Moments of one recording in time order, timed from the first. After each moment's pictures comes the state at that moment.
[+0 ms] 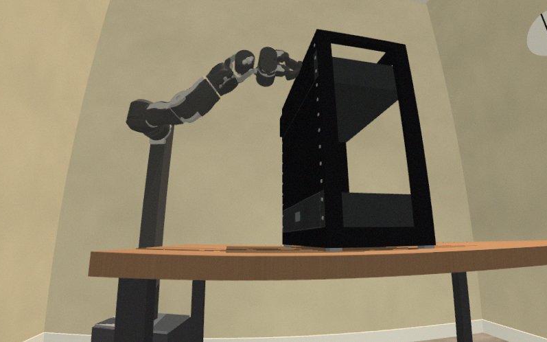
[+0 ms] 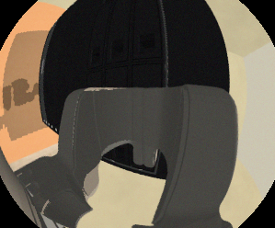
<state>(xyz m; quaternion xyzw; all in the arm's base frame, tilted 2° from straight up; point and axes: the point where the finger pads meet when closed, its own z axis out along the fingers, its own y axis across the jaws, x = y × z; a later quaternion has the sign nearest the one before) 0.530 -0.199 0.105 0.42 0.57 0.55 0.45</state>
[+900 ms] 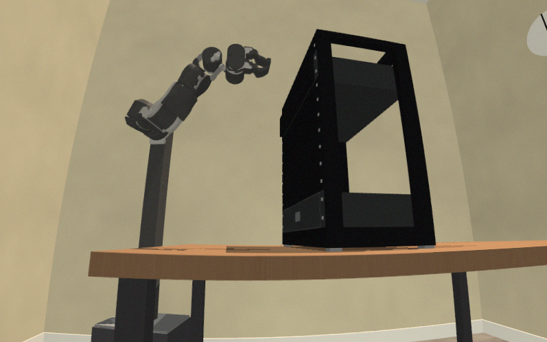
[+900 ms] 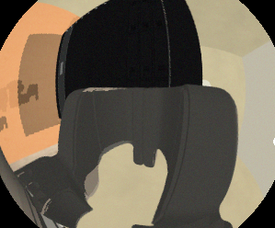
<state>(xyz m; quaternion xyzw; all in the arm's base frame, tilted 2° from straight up) 0.438 -0.220 0.105 0.43 0.57 0.54 0.45</state>
